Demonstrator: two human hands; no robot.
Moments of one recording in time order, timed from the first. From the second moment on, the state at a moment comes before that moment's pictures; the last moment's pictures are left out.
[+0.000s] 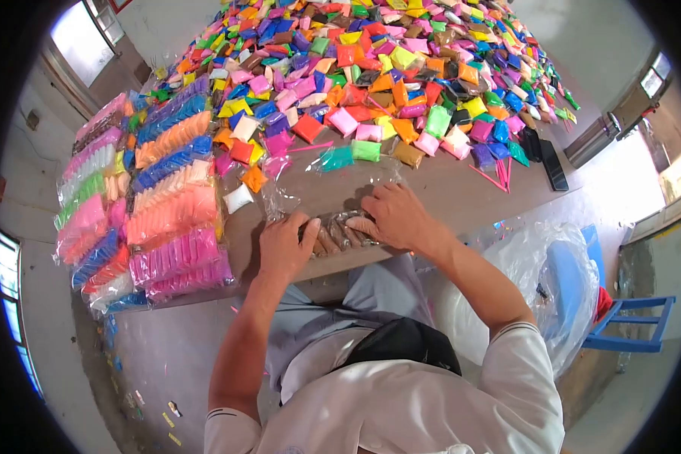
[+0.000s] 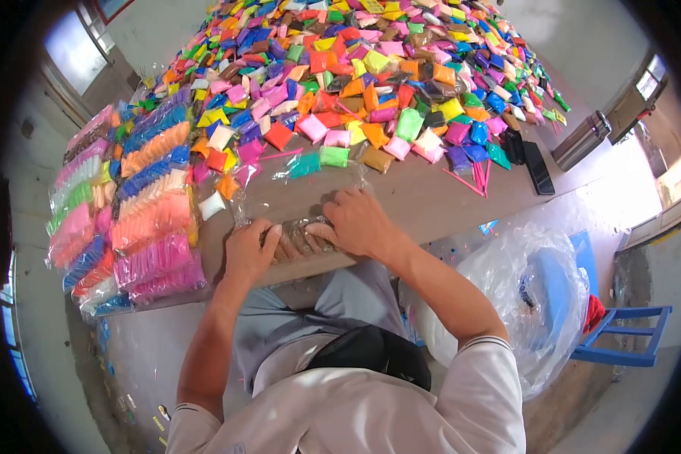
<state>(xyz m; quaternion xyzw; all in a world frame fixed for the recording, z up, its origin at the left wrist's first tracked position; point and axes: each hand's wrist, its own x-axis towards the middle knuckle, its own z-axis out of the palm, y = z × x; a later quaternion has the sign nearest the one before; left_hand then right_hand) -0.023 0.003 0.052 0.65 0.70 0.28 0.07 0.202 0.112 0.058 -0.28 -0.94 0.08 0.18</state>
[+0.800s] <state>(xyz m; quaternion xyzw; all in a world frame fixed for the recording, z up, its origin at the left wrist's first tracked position) -0.015 -0.002 0.048 0.66 0.70 0.26 0.05 0.206 0.231 0.060 -0.42 -0.80 0.39 0.16</state>
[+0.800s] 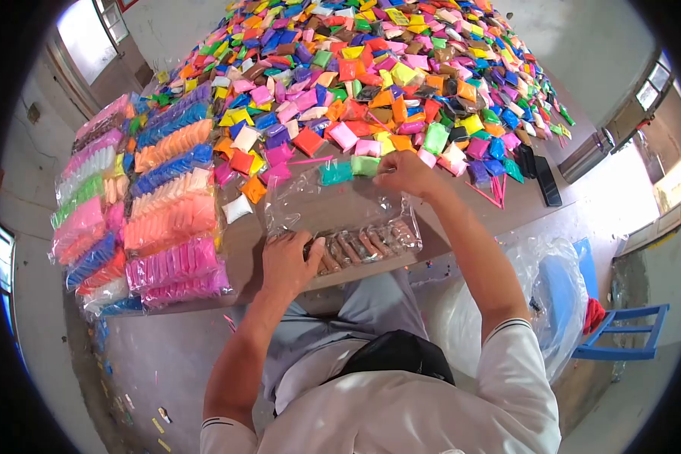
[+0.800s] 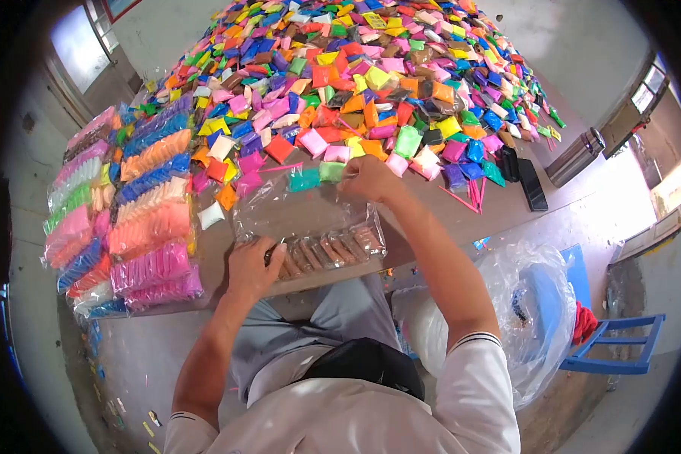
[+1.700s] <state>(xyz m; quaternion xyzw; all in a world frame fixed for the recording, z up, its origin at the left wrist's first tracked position) -0.013 -0.003 0.041 0.67 0.69 0.29 0.03 0.217 0.193 0.143 -0.28 -0.90 0.27 0.18</state>
